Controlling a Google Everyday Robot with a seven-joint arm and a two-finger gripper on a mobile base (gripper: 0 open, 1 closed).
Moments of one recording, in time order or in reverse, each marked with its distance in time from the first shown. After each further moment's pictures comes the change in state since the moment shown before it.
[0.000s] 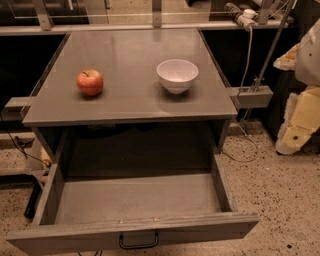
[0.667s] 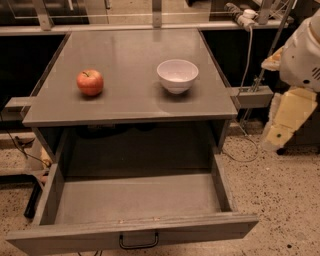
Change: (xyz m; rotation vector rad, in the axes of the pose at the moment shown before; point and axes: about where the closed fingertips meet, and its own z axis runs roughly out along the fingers) arm -0.016 -0.006 0.014 -0.001 -0.029 -0.005
